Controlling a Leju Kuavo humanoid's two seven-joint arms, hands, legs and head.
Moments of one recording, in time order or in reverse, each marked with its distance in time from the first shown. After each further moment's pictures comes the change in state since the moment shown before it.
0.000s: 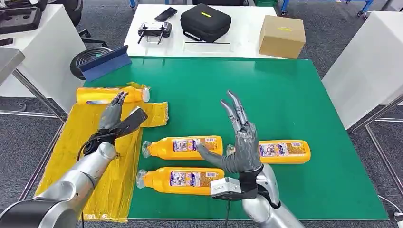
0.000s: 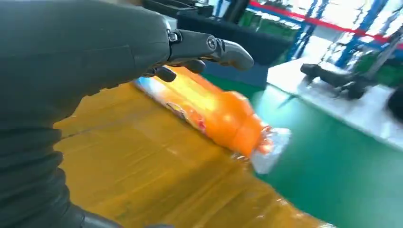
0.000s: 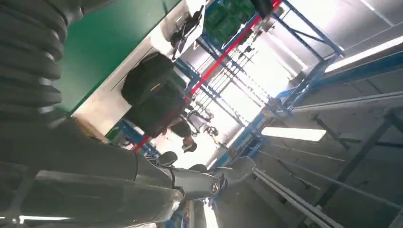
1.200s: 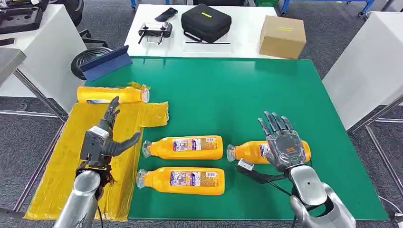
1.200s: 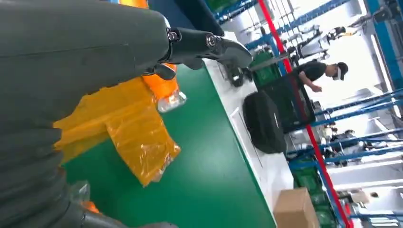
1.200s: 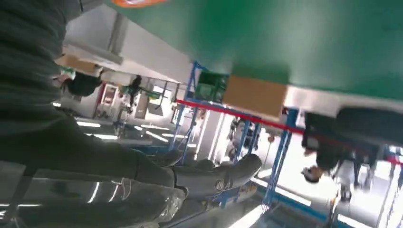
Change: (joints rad) left arm 0.511 0.003 -0.057 -0.885 0.692 -0.398 -0.113; right arm 0.111 -0.285 -0.269 0.028 0.811 0.539 0.496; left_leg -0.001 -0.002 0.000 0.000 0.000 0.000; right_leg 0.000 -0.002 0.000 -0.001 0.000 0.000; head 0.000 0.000
